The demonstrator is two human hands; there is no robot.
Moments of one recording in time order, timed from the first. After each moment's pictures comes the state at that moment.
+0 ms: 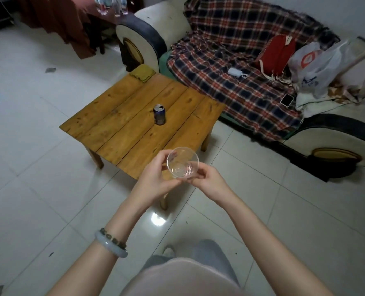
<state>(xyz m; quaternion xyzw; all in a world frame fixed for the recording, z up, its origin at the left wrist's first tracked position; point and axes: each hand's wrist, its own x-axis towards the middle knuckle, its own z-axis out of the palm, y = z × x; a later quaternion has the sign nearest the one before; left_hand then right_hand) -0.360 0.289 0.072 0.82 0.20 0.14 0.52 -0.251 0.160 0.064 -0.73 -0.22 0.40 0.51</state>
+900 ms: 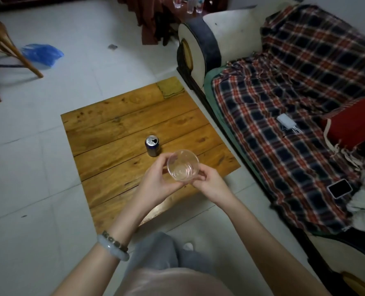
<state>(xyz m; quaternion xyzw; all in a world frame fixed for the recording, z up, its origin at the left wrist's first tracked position) -0.029 0.340 0.051 0.72 0.43 0.24 0.49 0.129 0.282 0.036 -0.68 -0.38 0.52 0.36</state>
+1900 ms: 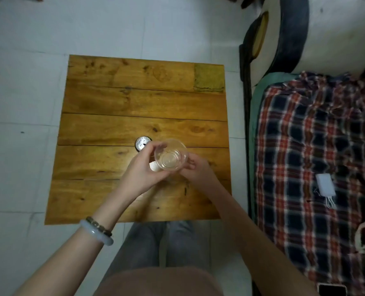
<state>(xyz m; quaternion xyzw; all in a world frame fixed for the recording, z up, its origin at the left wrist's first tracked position) 0.078 0.488 -0.037 0.56 0.61 0.30 0.48 0.250 0.505 -0.051 -0.58 -0.57 0.56 0.17</state>
